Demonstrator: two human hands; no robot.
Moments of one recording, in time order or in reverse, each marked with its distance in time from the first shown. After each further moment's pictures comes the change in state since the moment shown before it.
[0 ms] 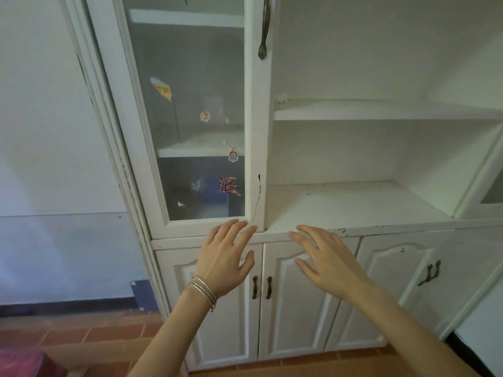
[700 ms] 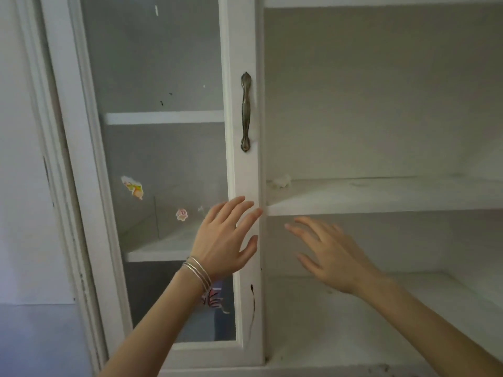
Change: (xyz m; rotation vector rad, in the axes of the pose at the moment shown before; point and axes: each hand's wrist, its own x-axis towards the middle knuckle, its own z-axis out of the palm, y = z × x) left_hand 0.260 -0.051 -0.022 0.332 0.282 0.160; right_hand 0.221 0.137 -0.051 -0.095 0.316 -0.205
